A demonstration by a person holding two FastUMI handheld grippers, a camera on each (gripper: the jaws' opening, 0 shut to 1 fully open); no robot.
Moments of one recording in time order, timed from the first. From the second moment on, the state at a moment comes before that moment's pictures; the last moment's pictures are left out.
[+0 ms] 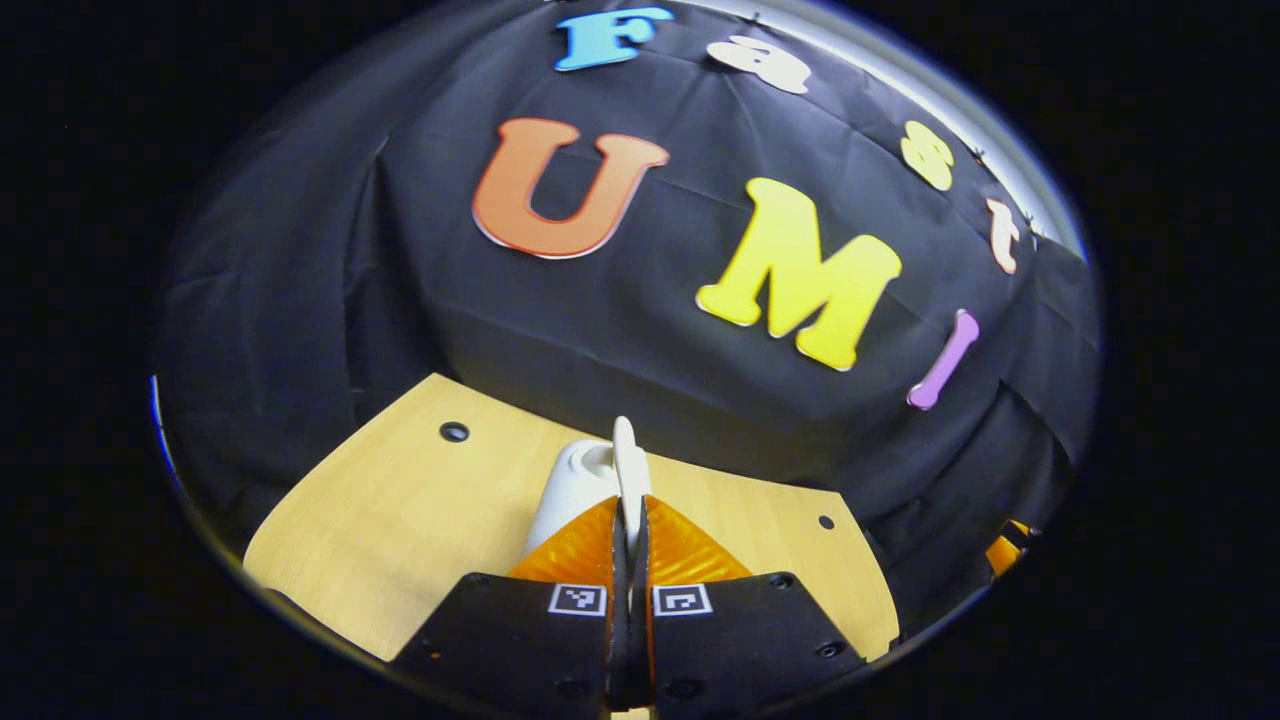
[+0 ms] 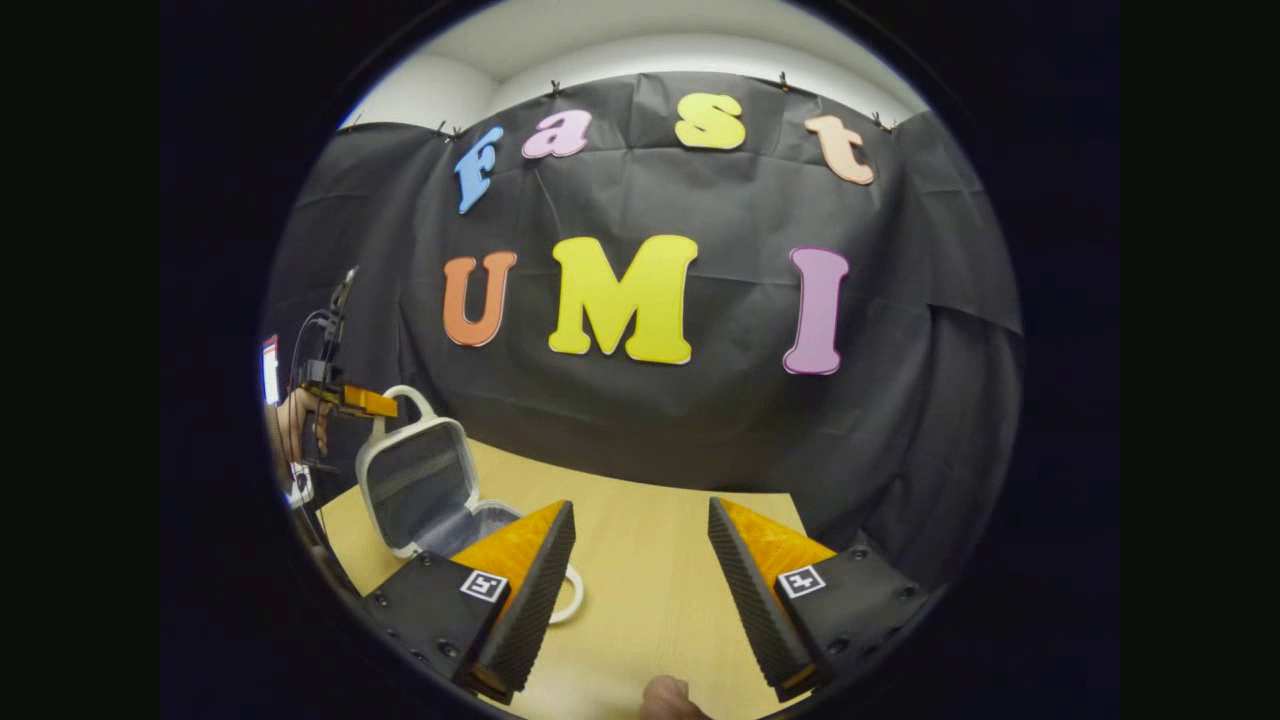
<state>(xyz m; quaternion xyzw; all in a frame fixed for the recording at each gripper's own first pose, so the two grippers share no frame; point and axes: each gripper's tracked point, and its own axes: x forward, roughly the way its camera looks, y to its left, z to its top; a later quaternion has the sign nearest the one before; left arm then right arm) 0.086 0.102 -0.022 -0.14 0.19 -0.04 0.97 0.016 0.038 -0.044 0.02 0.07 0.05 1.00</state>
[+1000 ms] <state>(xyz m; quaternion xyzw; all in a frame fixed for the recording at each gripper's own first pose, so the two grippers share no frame) 0.072 -0.131 -0.207 -0.01 0.37 -0.09 0.93 0.007 -0.059 -0.105 0.02 0.12 0.04 0.99</state>
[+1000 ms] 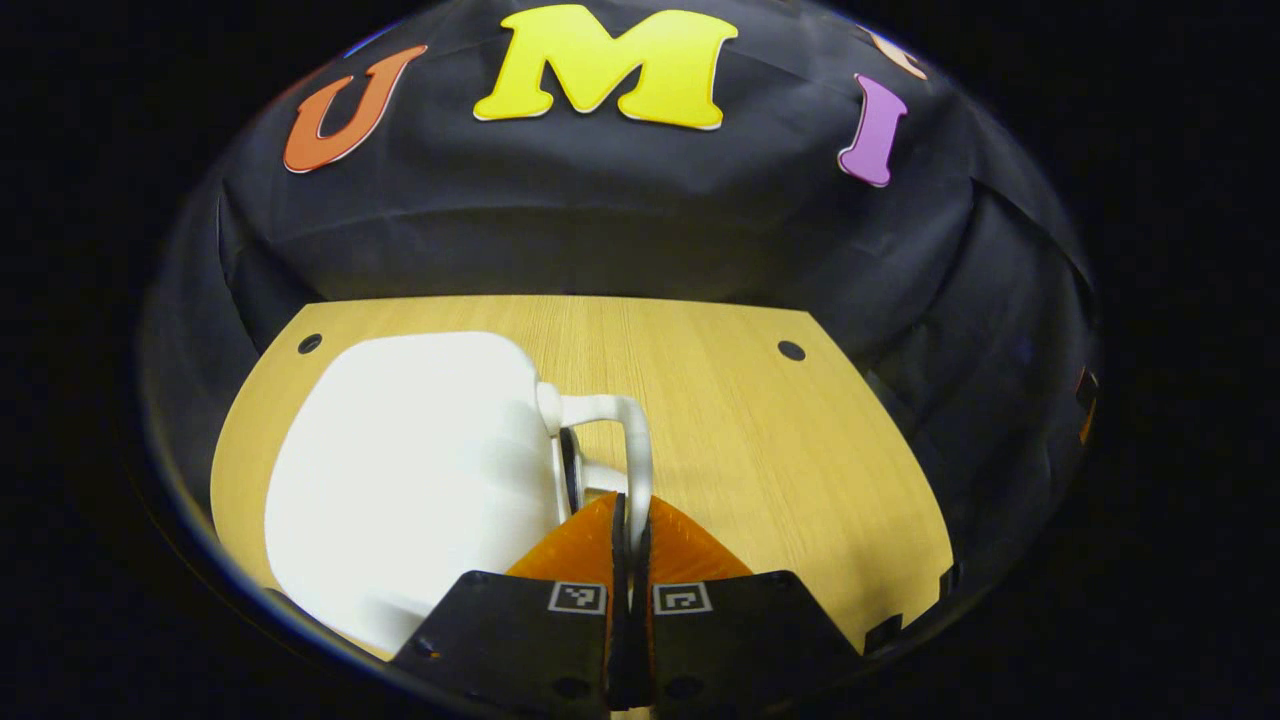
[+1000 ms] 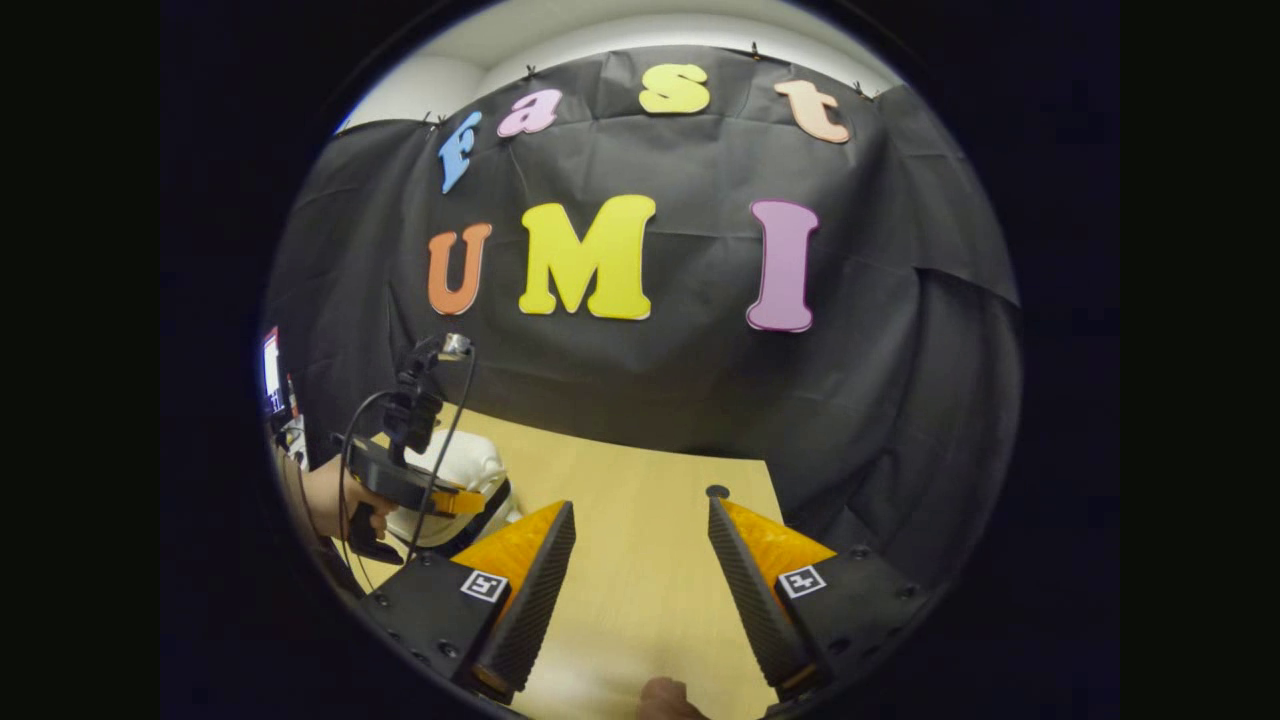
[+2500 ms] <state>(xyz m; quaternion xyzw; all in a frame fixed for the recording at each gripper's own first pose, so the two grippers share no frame) 0.007 -0.051 0.074 0.04 0.08 0.04 1.00 0.040 0.020 0.017 0.04 0.03 0.00 1.00</state>
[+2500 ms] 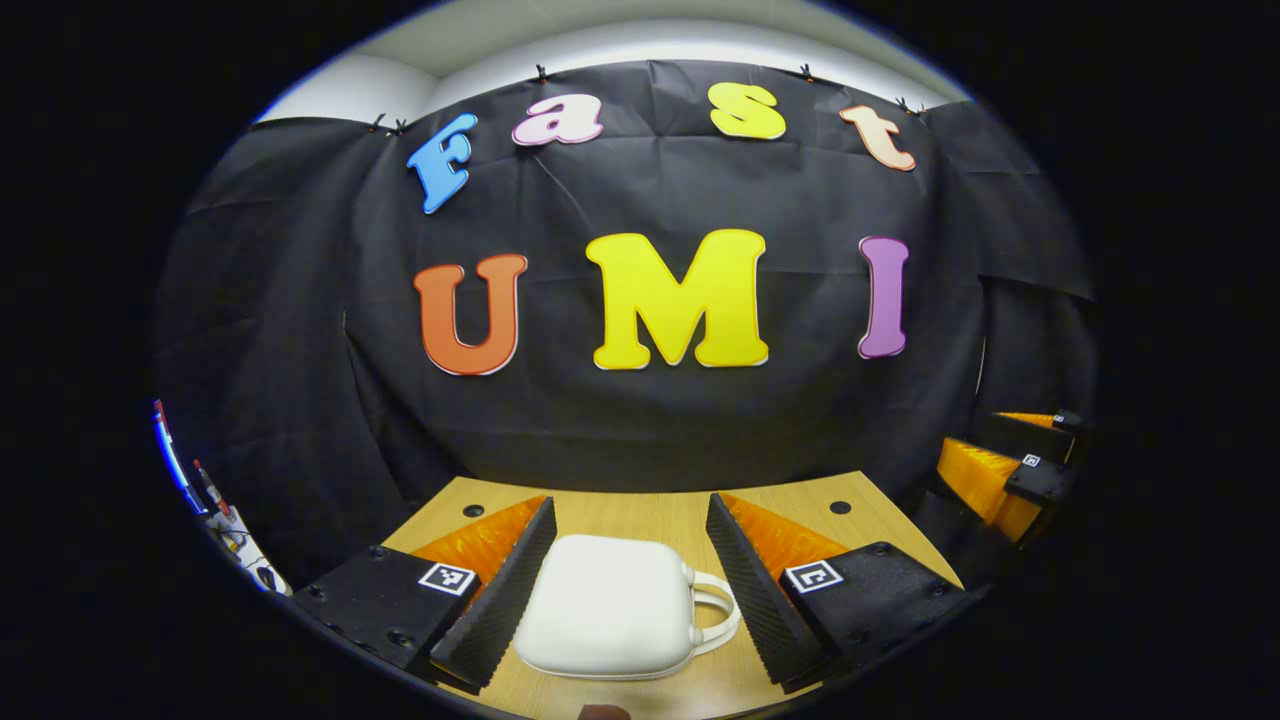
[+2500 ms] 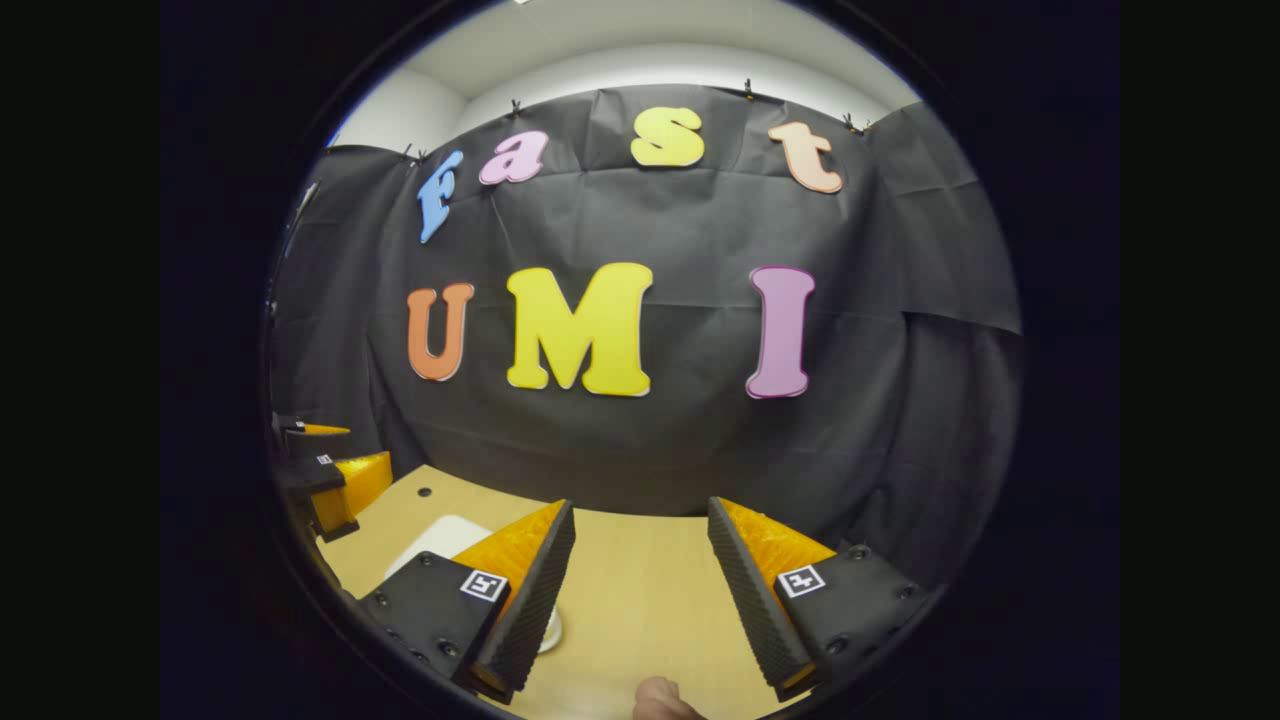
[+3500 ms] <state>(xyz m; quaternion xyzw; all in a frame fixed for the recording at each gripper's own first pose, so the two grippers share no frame) 0.001 -0.035 0.077 0.01 0.04 0.01 1.00 0.039 0.094 -0.004 0.01 0.03 0.03 1.00</state>
